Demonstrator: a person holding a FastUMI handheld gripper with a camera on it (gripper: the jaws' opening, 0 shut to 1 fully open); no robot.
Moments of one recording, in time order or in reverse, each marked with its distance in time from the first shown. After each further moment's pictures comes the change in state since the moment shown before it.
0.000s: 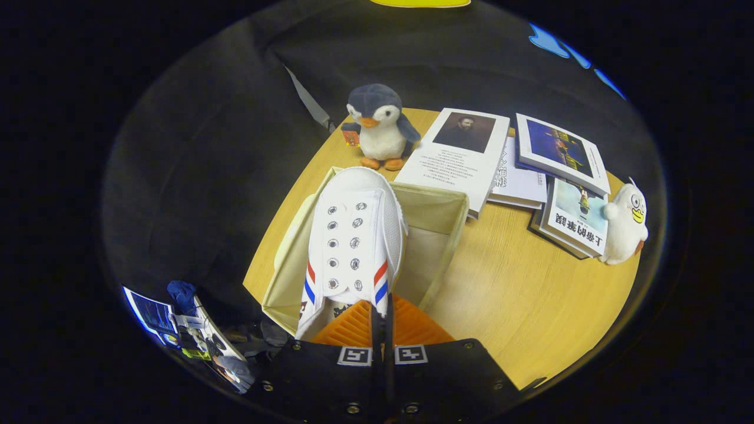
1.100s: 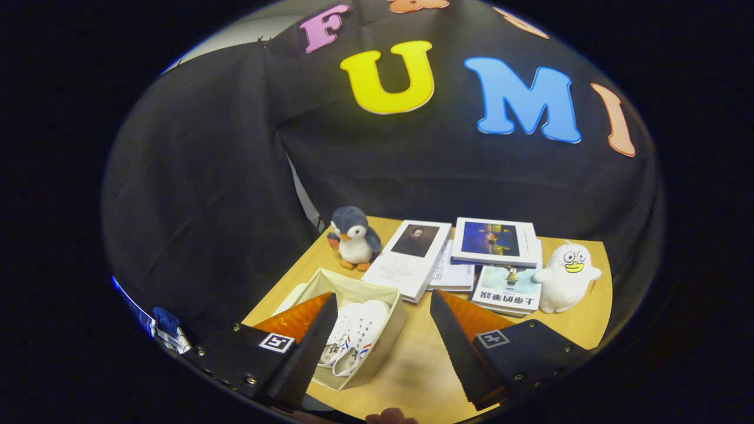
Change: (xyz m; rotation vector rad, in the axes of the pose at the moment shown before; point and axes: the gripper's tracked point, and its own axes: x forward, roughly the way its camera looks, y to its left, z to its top) arm -0.158 -0.068 0.053 -0.017 -0.613 -0.090
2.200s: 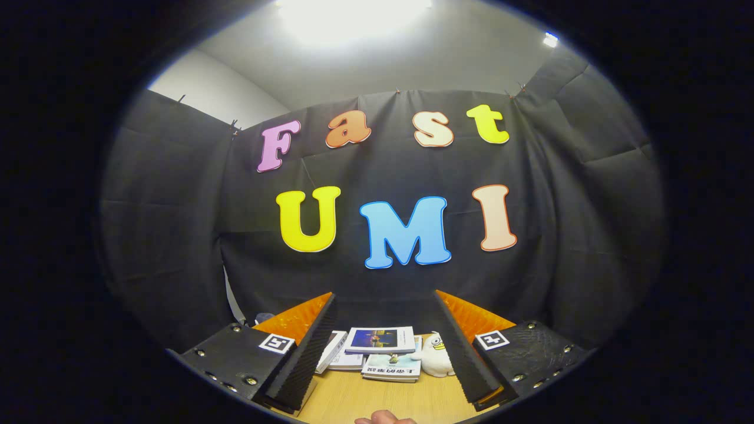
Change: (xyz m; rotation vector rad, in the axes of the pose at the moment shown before) arm -0.195 -0.121 0.063 -0.021 -0.662 -0.380
